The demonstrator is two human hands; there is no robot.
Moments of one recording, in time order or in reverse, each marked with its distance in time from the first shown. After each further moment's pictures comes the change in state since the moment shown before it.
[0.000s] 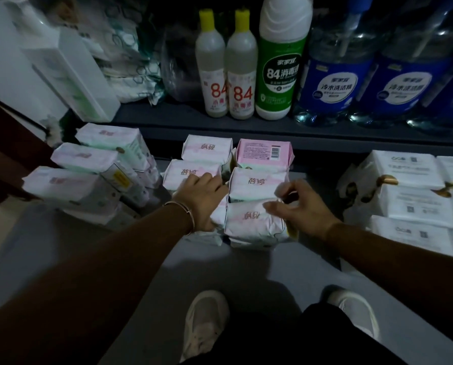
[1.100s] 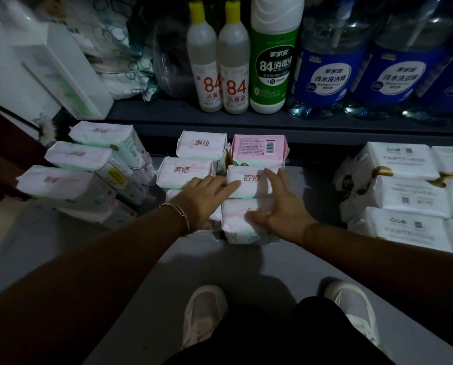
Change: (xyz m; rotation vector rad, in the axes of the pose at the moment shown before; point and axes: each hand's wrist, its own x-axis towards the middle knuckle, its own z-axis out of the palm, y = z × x) left_hand -0.002 0.001 0.028 -0.019 0.370 0.165; right_hand -0.002 -0.001 0.026 -0.325 -0.027 -0.113
